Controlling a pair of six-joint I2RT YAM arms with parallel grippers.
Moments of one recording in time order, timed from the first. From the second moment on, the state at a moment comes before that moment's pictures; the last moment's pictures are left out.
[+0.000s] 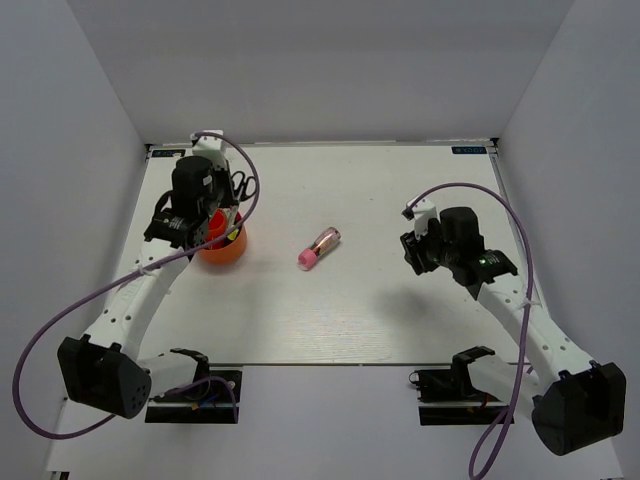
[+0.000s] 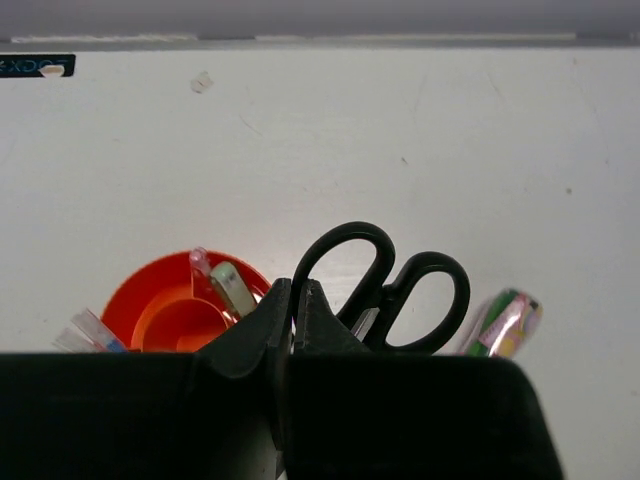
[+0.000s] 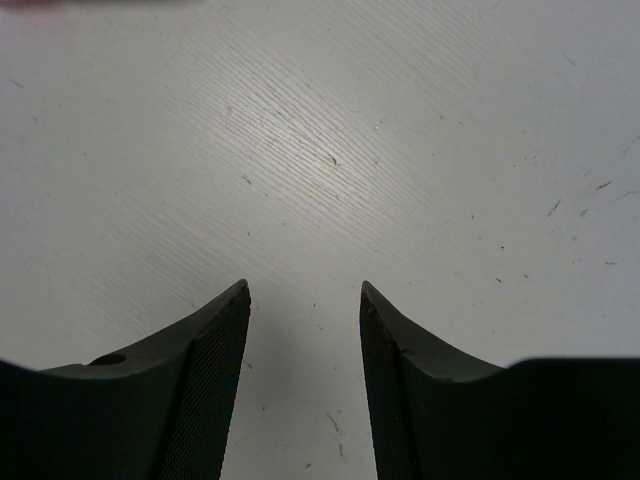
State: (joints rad) left arm -0.30 1.20 1.14 -0.31 -0.15 -0.12; right arm 0.35 1.00 0.77 -0.48 -0.18 -0.30
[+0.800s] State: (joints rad) left arm 0.05 1.37 1.02 0.20 -0.06 -0.30; right arm 0.35 1.11 0.77 -0.47 -0.15 -0.30
